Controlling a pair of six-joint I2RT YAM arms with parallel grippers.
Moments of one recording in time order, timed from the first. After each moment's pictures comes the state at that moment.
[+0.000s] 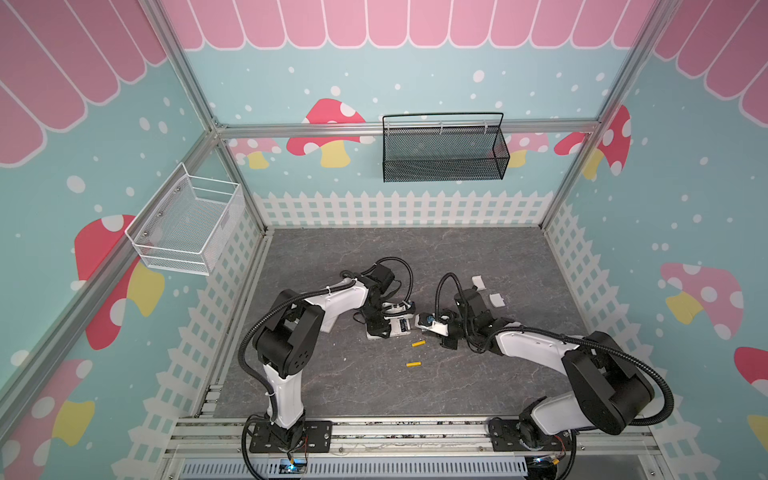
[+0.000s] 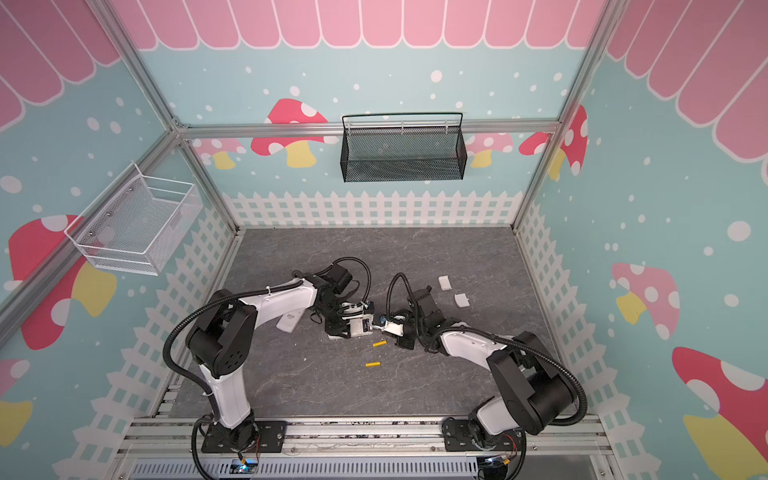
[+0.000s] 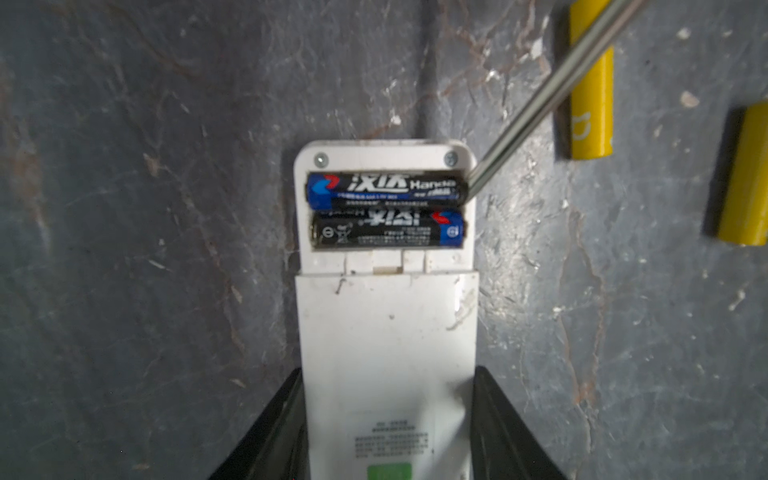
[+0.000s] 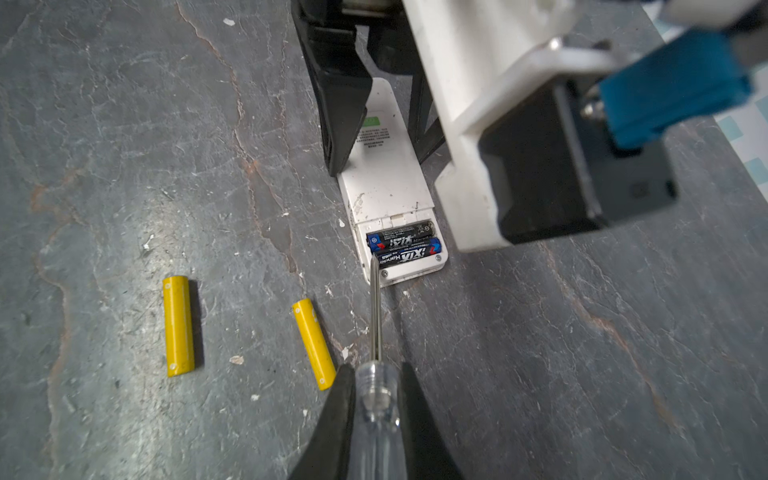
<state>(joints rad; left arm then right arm) -0.56 1.91 1.26 -0.76 0.23 0.84 0.56 1.46 0.62 0.05 -0.45 -0.78</state>
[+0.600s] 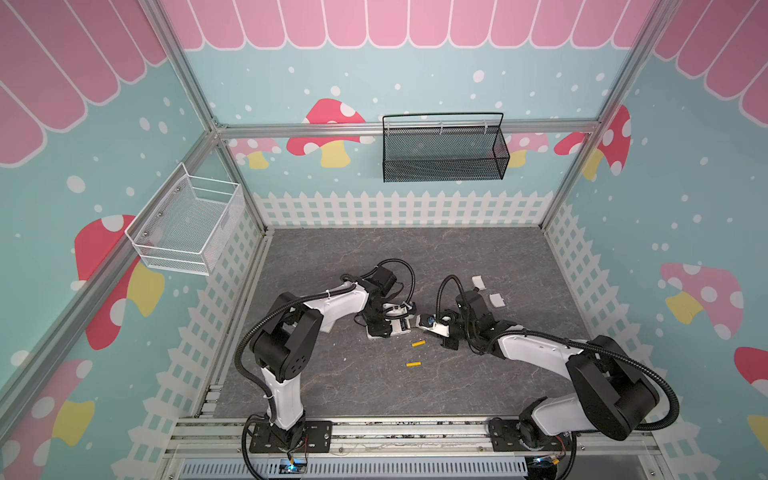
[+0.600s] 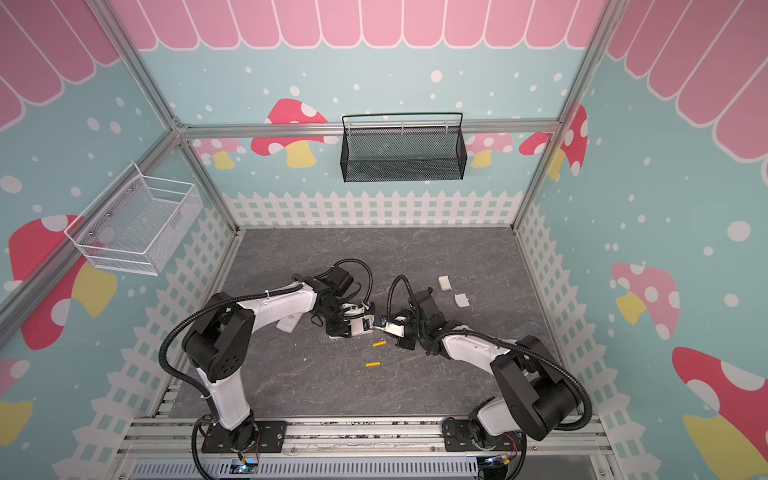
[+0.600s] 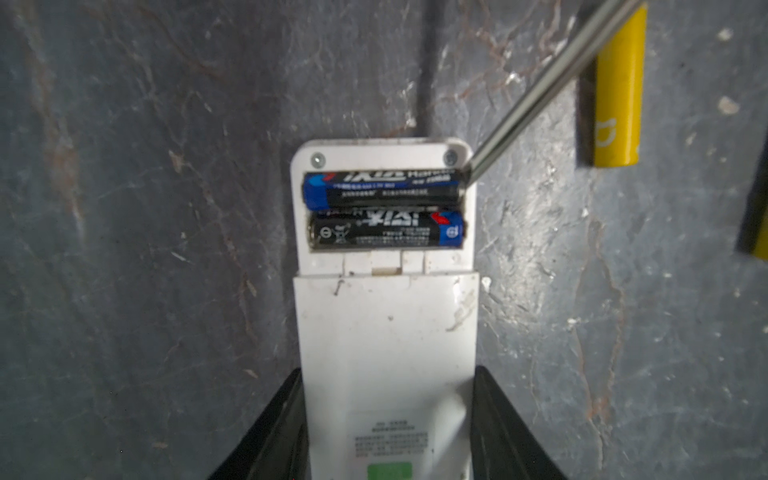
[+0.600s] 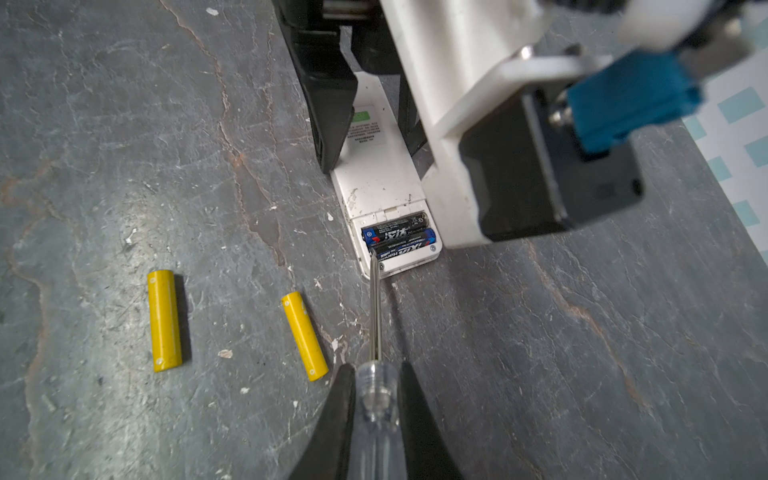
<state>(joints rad) -0.58 1.88 1.22 -0.70 0.17 0.81 0.56 1.42 0.60 0.07 -0.41 -0.78</state>
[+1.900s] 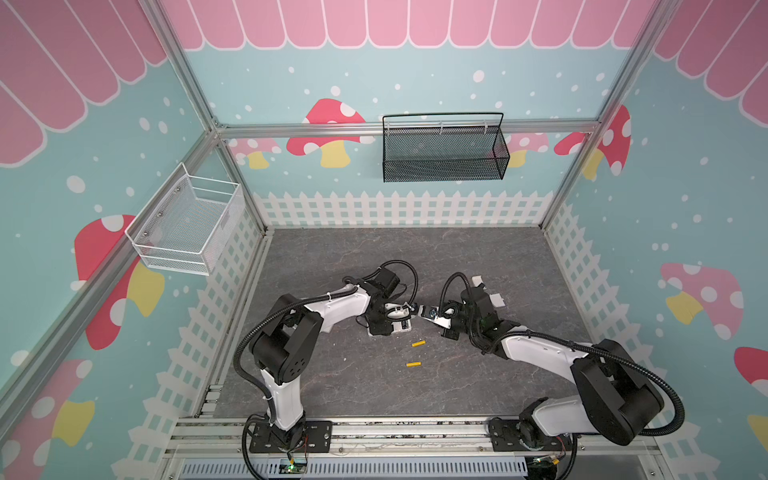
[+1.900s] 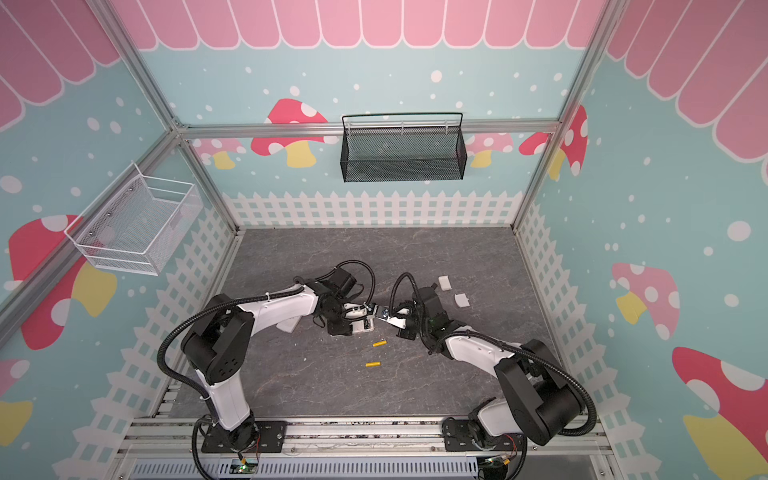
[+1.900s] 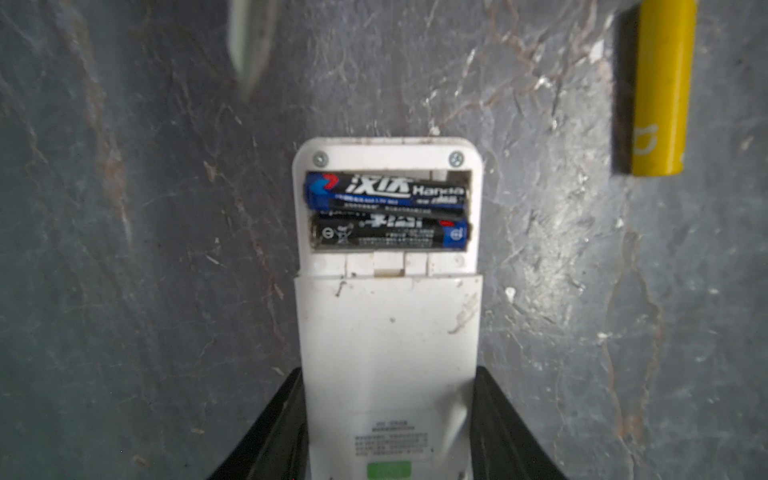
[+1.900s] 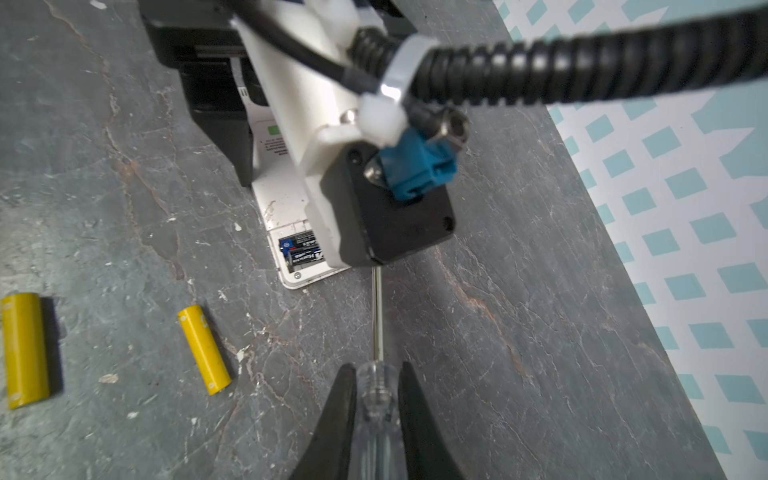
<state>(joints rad) -0.60 1.87 1.21 -0.66 0.10 0.80 0.54 1.41 0.60 0.17 -0.34 -0.81</state>
